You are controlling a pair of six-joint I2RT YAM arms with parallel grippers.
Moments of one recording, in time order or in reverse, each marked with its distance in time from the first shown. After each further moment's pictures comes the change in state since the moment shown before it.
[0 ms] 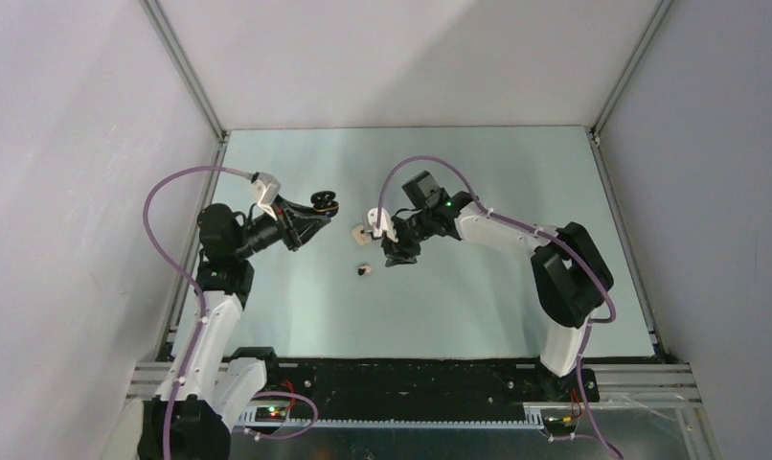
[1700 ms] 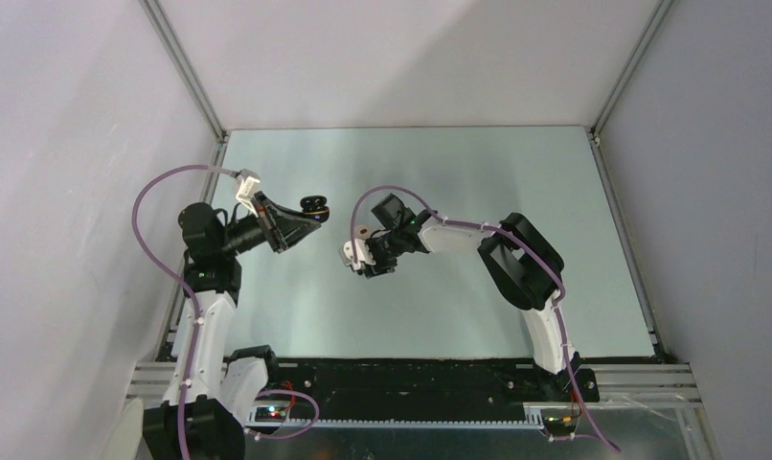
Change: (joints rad) left arm 0.151 -0.008 0.037 -0.062 0.239 -0.201; right arm 0.114 0.281 0.071 0.157 0.071 -0.256
